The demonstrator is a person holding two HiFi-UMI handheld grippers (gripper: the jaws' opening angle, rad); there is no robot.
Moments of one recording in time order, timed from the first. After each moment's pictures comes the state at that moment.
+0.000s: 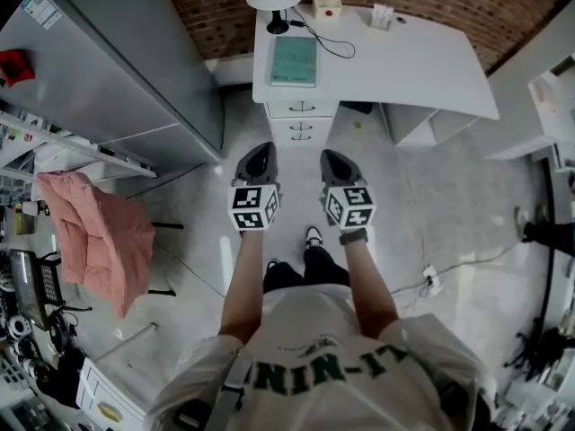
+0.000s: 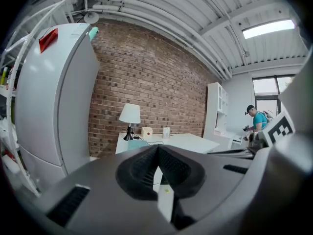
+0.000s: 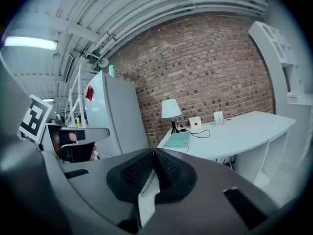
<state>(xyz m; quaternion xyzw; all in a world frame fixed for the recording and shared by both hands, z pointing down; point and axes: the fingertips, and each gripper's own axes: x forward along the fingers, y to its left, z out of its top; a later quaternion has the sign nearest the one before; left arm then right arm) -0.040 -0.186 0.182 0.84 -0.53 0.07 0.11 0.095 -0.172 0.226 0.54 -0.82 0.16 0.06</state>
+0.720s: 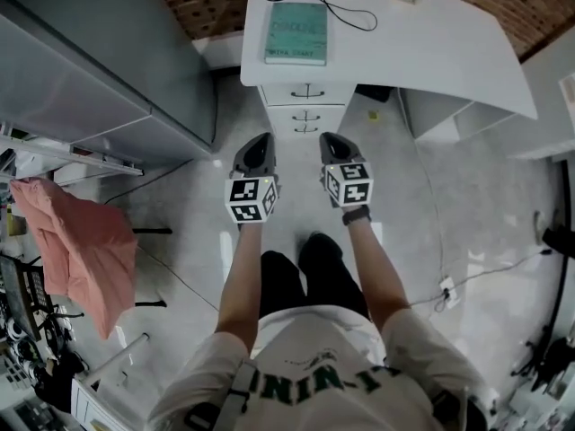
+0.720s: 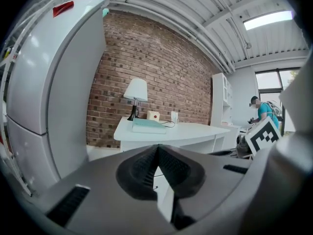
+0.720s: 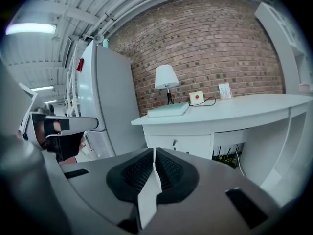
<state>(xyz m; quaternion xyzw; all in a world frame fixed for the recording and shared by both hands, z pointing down) -0.048 -0.288 0.391 0.83 -0.54 0.07 0.12 0.089 -0.303 0.456 0.52 -0.83 0.17 0.12</state>
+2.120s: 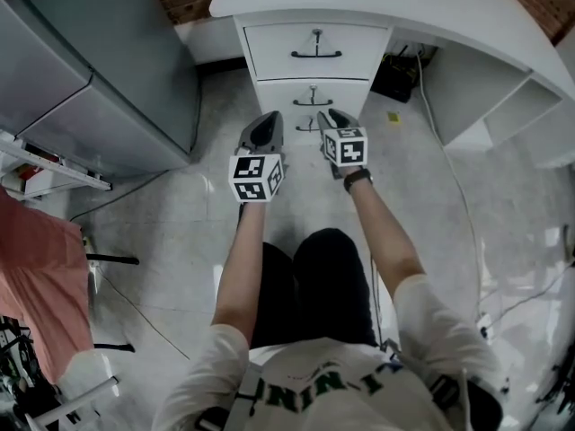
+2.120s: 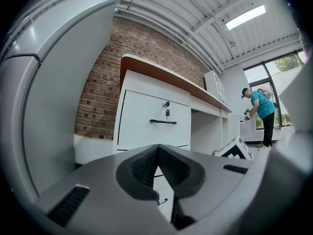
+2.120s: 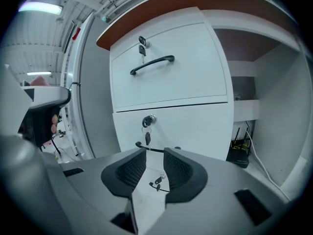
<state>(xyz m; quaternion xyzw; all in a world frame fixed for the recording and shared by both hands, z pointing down) -0.033 -0.385 0.675 0.85 -0.52 0.02 0.05 0.094 -0.456 0.797 0.54 -0.82 0.15 0.14</state>
